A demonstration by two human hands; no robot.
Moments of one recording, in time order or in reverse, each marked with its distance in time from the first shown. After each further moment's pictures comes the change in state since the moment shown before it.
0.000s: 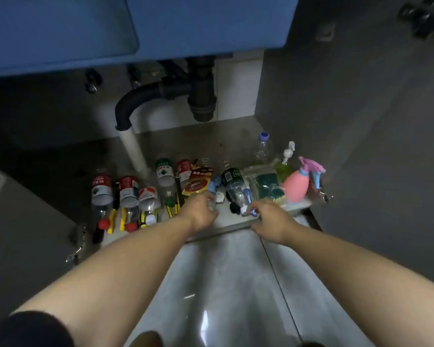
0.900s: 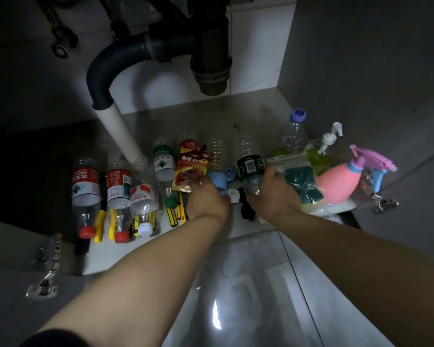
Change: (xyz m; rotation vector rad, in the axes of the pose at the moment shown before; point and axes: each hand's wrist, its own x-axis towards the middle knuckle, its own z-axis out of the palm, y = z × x) left_hand 0.095 -0.026 0.034 0.113 0.264 -0.287; right_hand 0.142 -0.005 0.039 -0.050 0.319 0.198
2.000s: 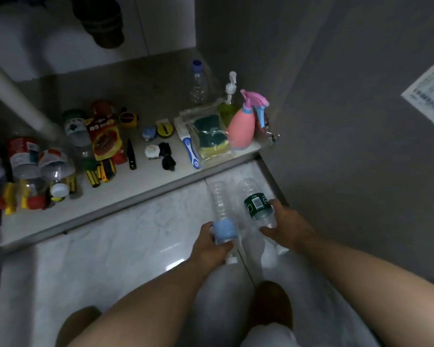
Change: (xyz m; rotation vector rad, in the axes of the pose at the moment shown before) left_hand -0.227 0.009 0.154 -0.660 -0.677 -0.091; right_hand -0.190 0.250 -0.016 0.003 -0.321 0.190
